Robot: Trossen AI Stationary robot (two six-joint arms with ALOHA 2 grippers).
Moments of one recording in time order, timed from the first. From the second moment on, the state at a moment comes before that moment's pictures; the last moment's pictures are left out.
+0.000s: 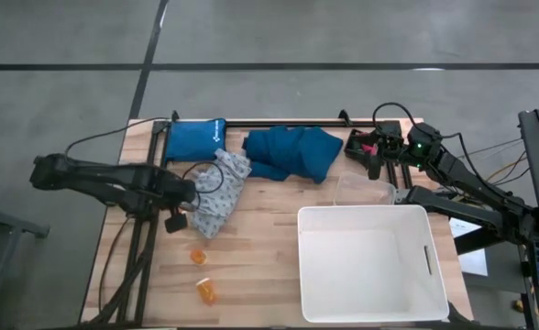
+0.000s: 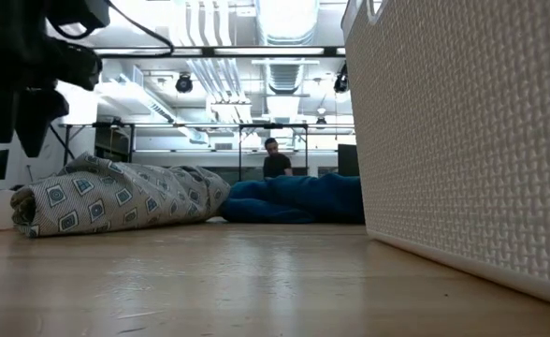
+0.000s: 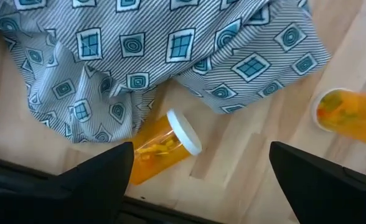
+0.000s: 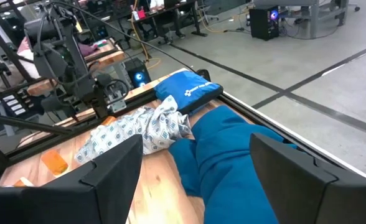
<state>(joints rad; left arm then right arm) -0.06 0.96 0.72 -1.21 0.03 -0.44 -0.63 0.57 0.58 -0.20 -0.29 0.25</state>
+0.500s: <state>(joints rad) -0.06 0.99 0.76 -1.26 0.07 -0.38 -0.63 0.57 0.58 -0.20 -0.29 0.25</state>
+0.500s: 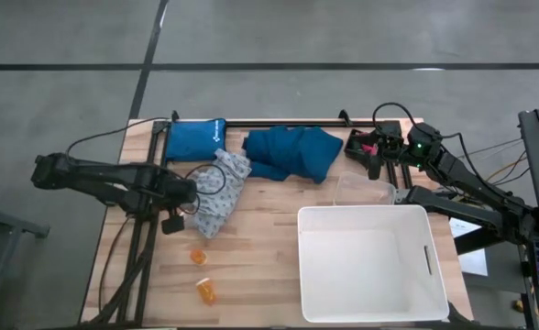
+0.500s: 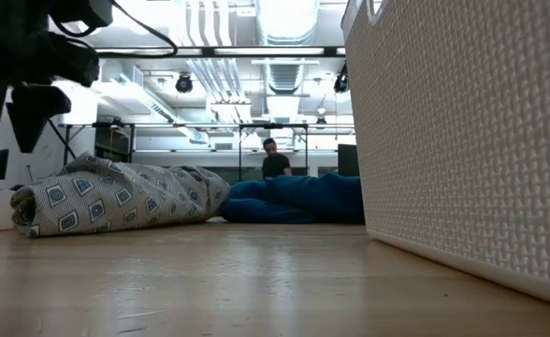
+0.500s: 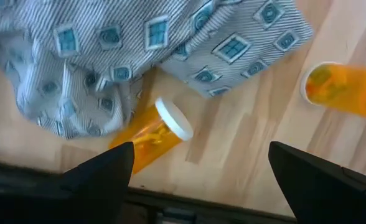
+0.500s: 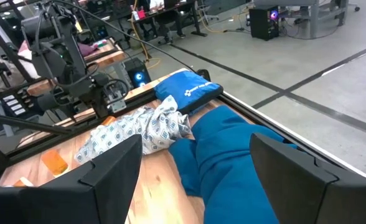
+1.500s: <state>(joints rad) -0.06 1.00 0.77 -1.12 0.06 -1.63 -0.63 0.57 0.58 -0.20 -0.29 0.25</state>
